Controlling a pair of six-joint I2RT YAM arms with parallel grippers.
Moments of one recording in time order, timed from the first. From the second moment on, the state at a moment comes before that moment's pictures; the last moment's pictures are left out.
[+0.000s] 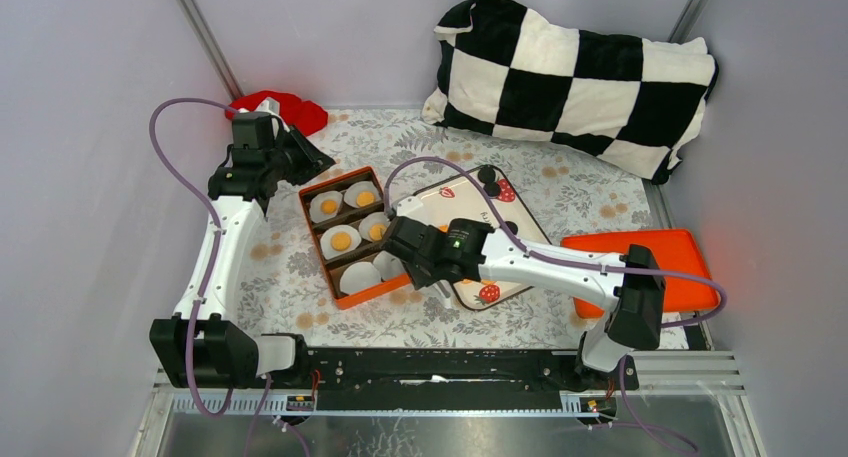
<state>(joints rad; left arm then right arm) 0.01 1.27 1.26 -0.59 0.31 -0.65 1.22 1.66 1.49 -0.92 0.35 0.57</state>
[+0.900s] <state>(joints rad) 0.01 1.25 1.25 -0.60 0.31 -0.65 1.39 1.65 1.51 -0.98 0.41 0.59</state>
